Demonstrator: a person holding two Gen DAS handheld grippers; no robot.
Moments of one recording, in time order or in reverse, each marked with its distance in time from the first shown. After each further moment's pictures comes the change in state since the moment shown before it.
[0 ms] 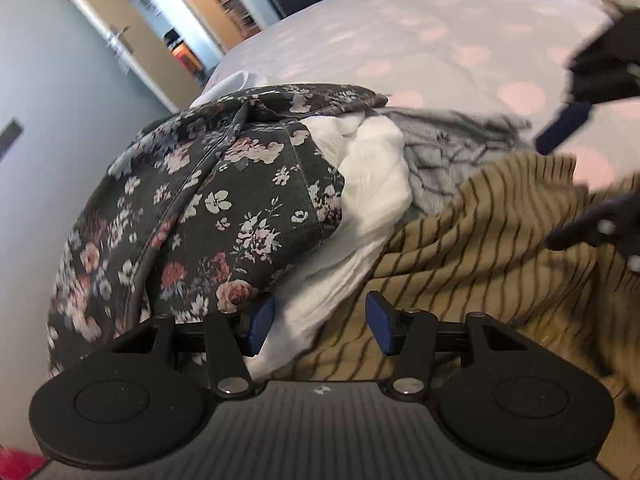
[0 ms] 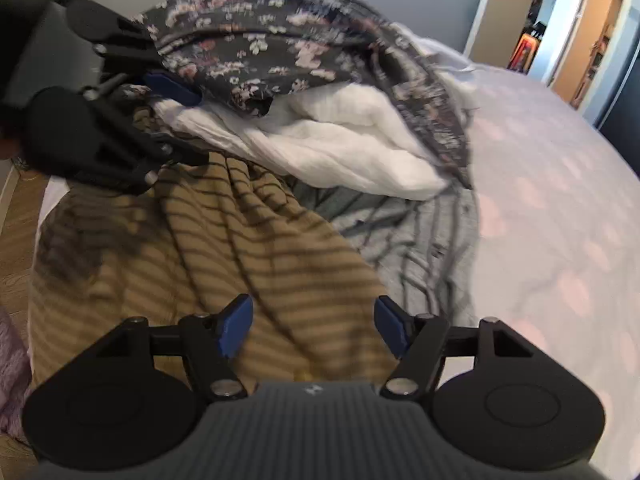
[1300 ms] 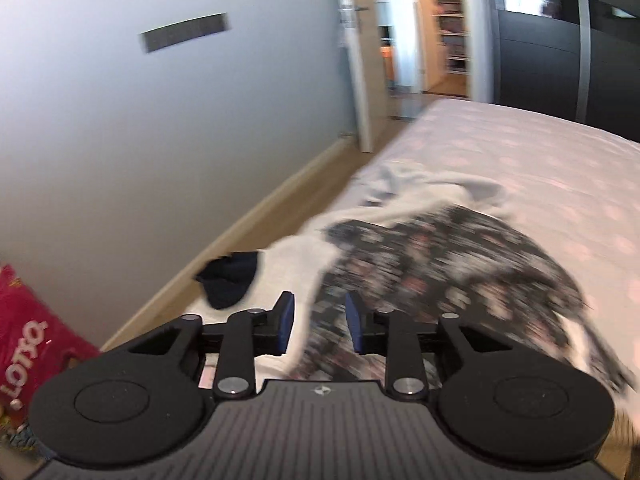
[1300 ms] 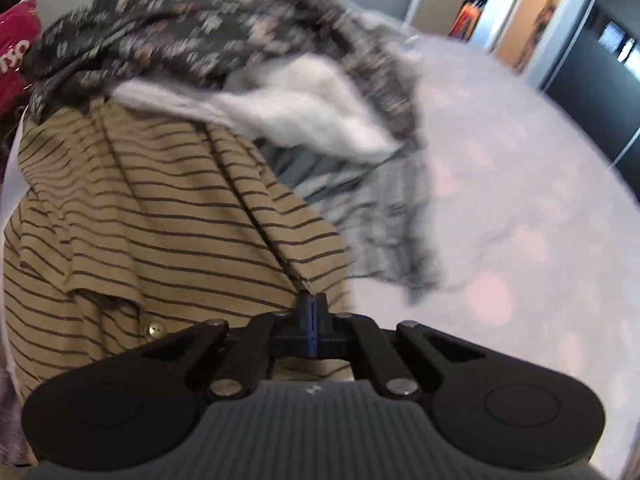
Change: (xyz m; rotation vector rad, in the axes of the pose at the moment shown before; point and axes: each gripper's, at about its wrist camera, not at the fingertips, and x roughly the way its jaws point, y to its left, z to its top) left arm -0.077 0.206 0.004 -0.659 -0.051 0.171; right arm -0.035 0.018 -0.020 0.088 0.038 -0.236
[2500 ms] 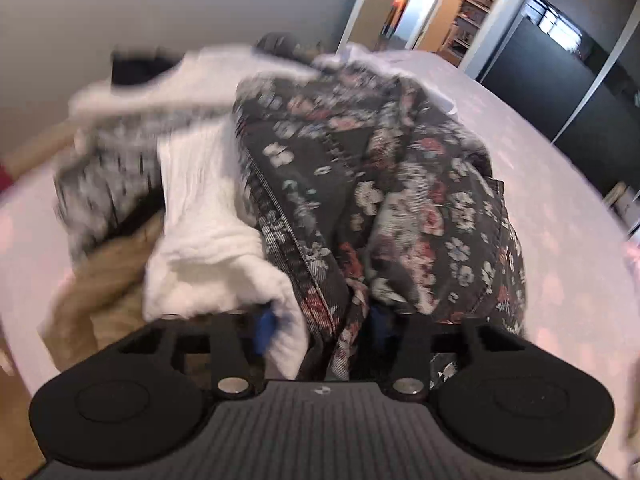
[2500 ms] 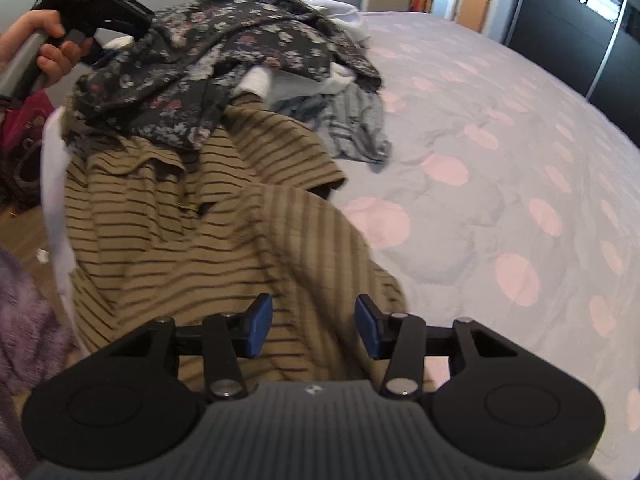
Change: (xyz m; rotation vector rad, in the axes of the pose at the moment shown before) left arm 0.054 -0.057 -0.104 -0.349 0.191 -0.174; right arm -0.084 -0.009 -0.118 0.178 0.008 0.099
